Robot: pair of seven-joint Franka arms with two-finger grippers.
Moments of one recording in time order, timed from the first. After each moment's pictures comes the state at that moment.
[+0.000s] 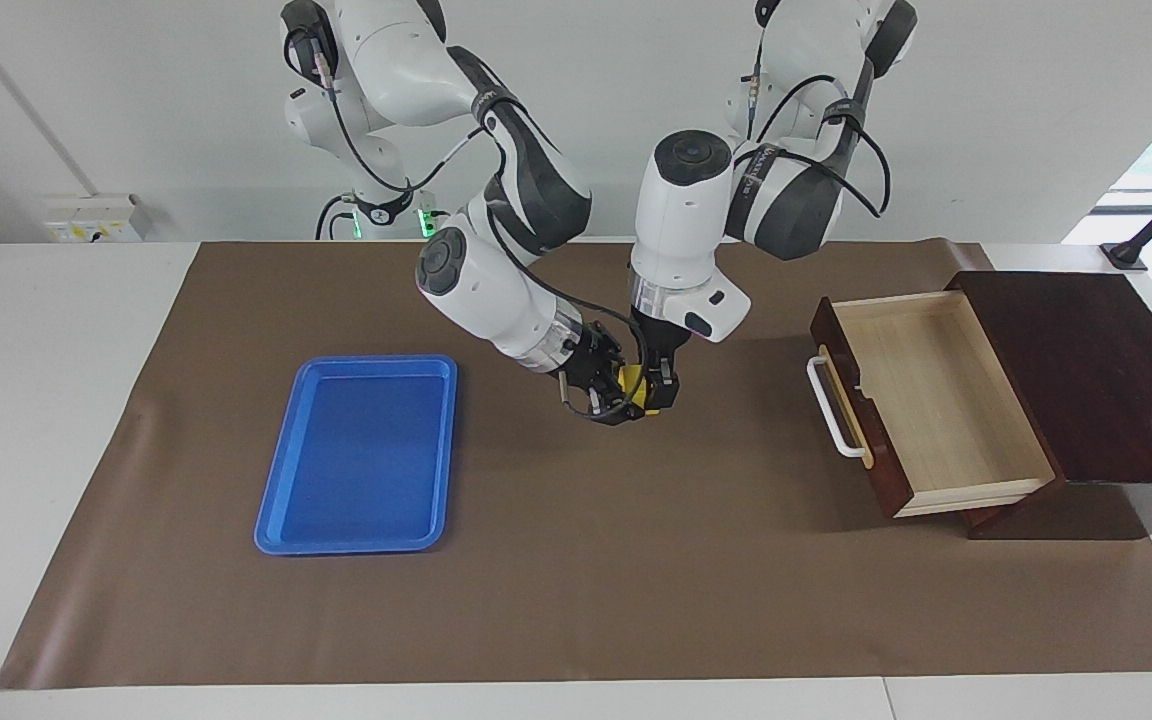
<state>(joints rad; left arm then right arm) -0.22 0.41 -0.47 -1.44 0.23 1.91 -2.26 0.51 0.50 -0.05 -1.45 0.77 2.13 1.68</state>
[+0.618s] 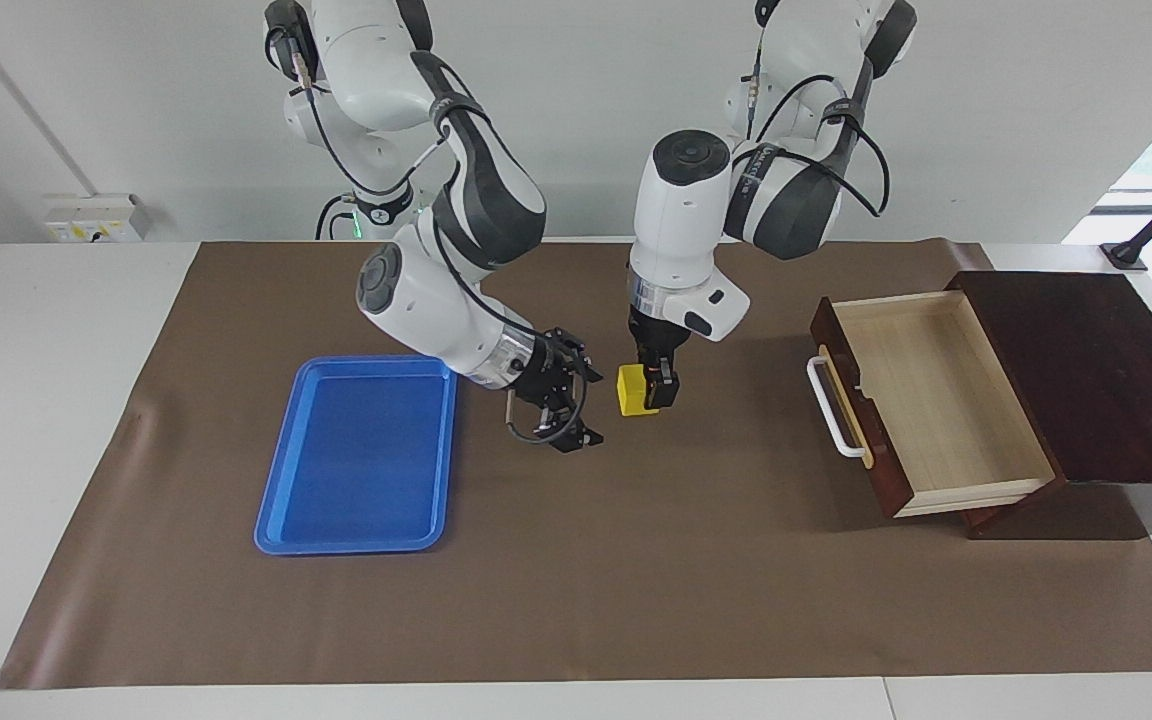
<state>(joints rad) -0.22 0.41 -0.46 -1.44 0.23 1.88 -2.27 0.39 0.48 -0.06 -1.44 0.78 2.03 1.69</state>
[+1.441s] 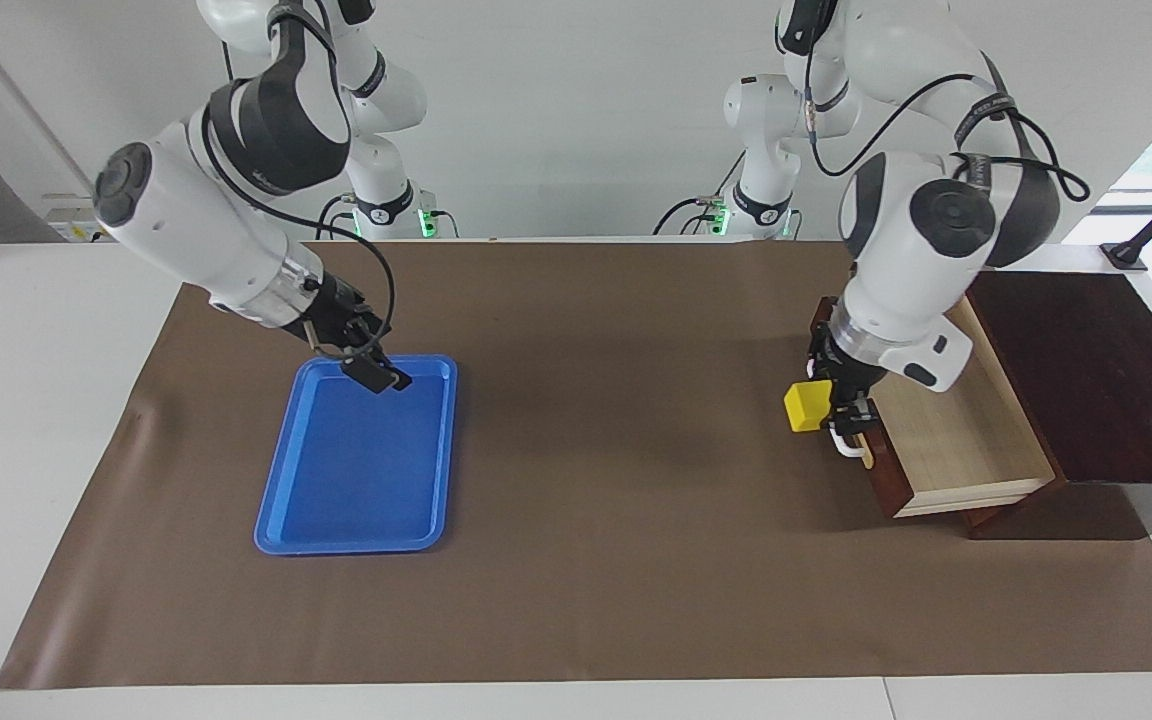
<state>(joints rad) -0.16 0.40 -0.06 -1.32 0.05 1.65 -1.77 0.09 0.21 -0.07 -1.50 0.40 1.59 0.99</state>
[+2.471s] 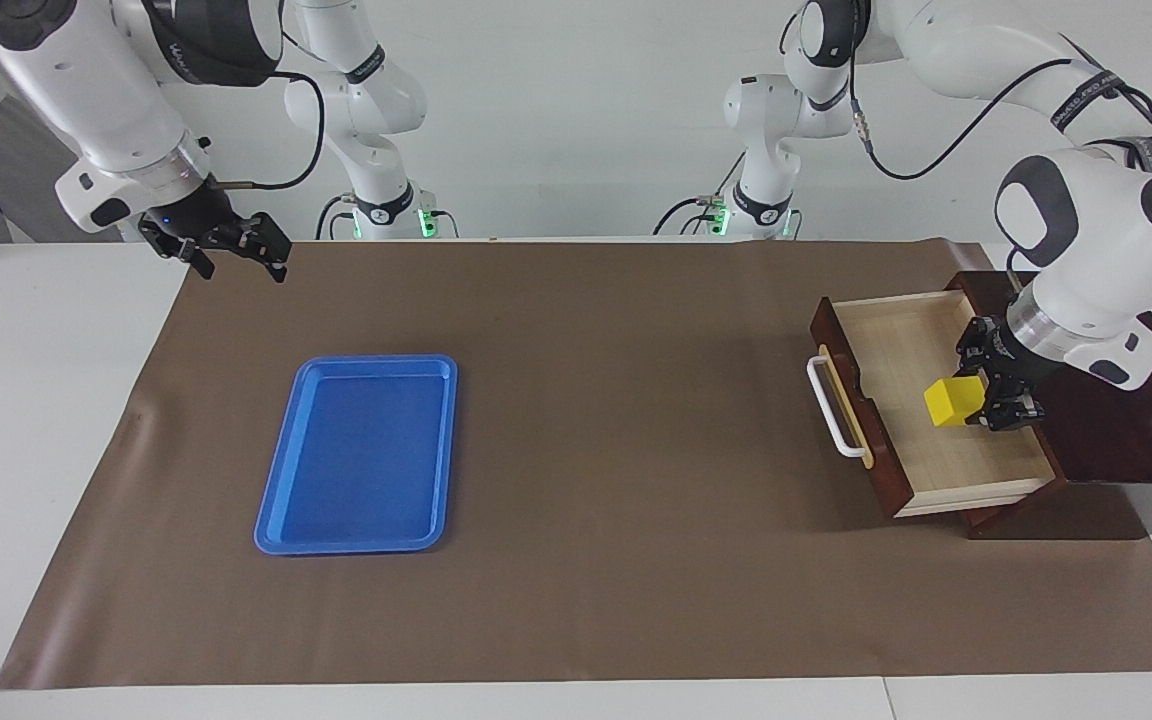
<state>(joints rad) -0.17 0.37 0.24 -1.40 -0.03 1.73 -1.46 0.00 -0.04 -0.06 -1.70 0.00 1.55 0.00</state>
